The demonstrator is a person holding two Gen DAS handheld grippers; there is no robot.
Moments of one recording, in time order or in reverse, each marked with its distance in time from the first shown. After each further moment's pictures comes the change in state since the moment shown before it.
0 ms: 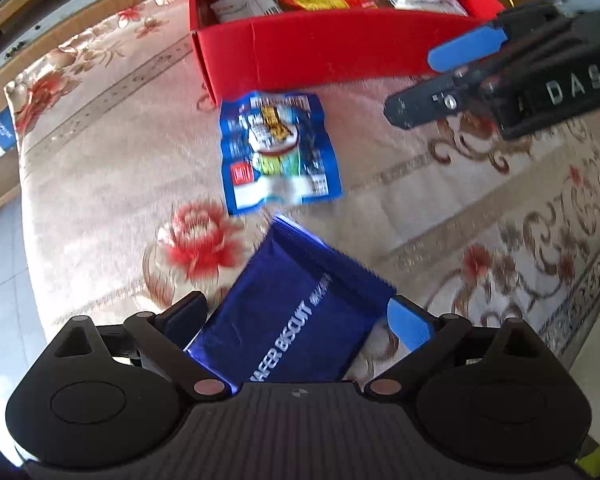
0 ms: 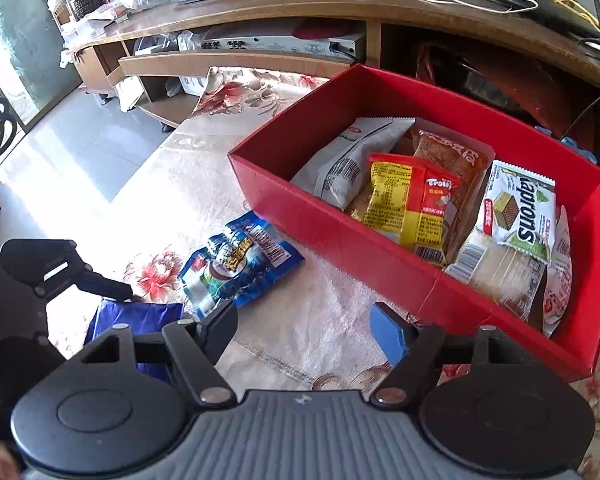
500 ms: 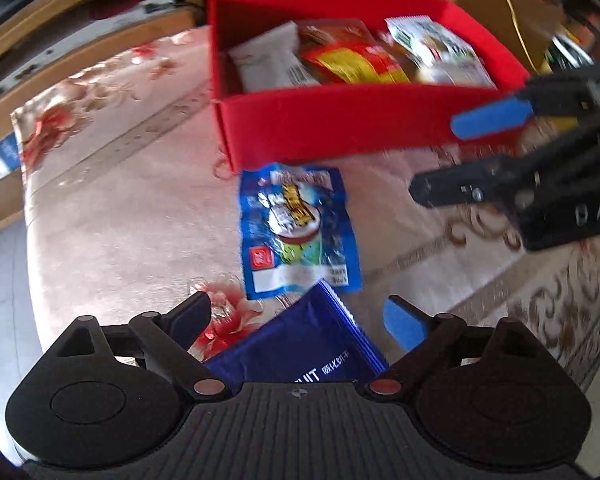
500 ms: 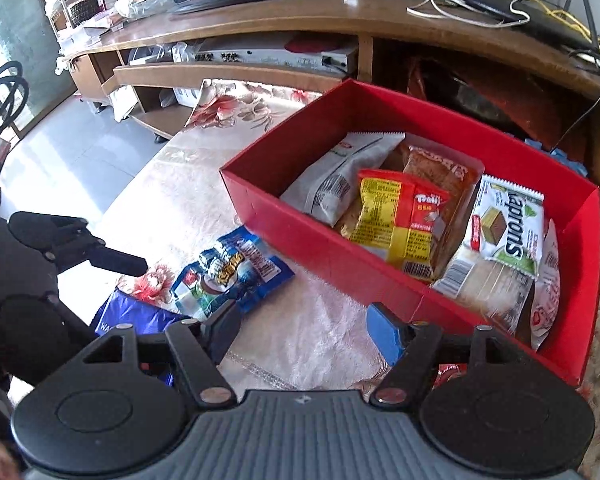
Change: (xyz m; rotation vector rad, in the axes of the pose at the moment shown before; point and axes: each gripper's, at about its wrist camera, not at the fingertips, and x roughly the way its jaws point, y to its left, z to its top) left arm 0.003 0.012 0.035 -0.048 -0.106 -0.011; right arm -0.002 -0.003 0.003 0.000 -0.034 -0.027
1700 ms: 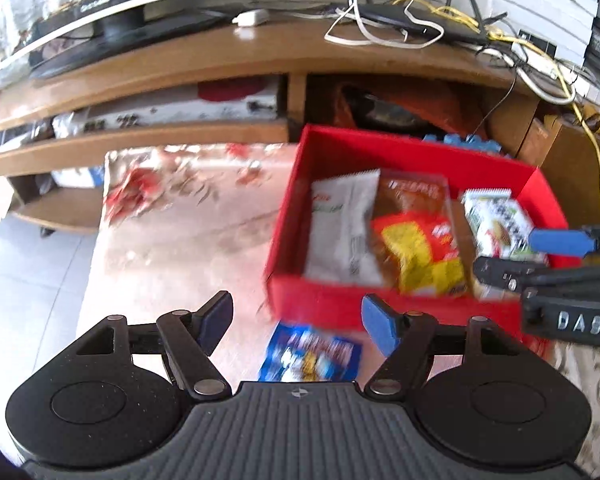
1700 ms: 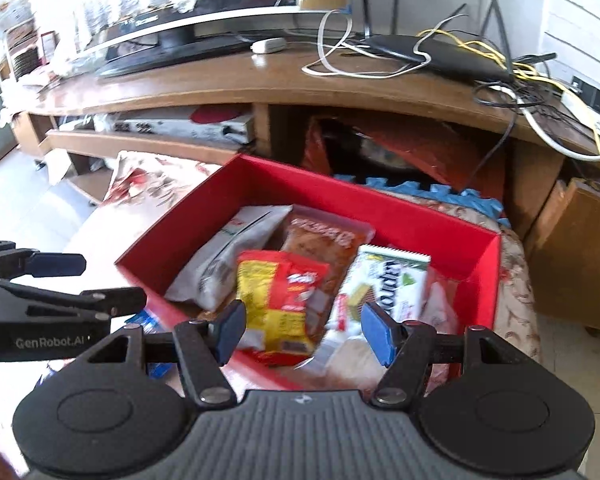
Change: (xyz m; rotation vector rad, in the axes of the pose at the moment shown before) left arm -0.033 -0.012 0.059 -0.341 -0.243 0.240; right arm -0.024 -0.050 0.027 0.078 -0.146 -0.177
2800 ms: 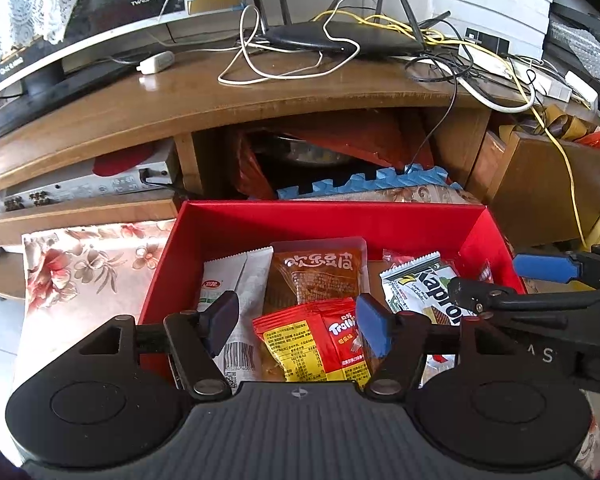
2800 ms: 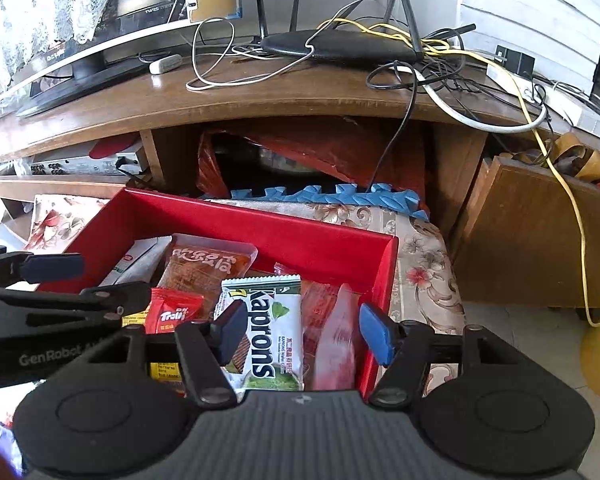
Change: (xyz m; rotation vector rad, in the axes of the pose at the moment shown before) left arm 0.037 -0.086 0.058 0.104 -0.075 -0.080; right arm 0.014 -0.075 0.013 0.150 -0.017 -0.153
